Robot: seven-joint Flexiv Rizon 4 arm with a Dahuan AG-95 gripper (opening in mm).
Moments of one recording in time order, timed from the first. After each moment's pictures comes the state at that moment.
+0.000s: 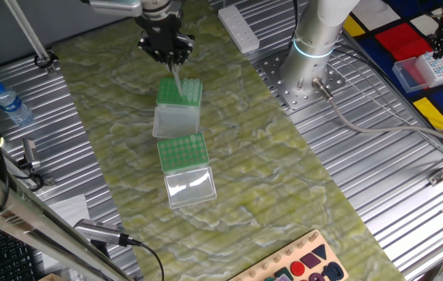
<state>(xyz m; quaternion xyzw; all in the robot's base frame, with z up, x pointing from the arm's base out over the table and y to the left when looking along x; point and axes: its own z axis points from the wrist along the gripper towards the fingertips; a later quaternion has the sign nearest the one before) 0.462 0.006 0.312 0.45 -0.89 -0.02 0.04</state>
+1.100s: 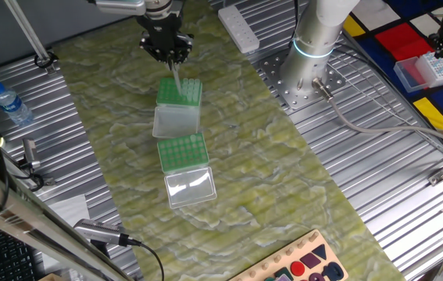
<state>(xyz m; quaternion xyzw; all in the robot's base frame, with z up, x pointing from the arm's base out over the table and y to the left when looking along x) 0.457 -0.004 0.292 0.46 -0.88 -0.02 0.04</state>
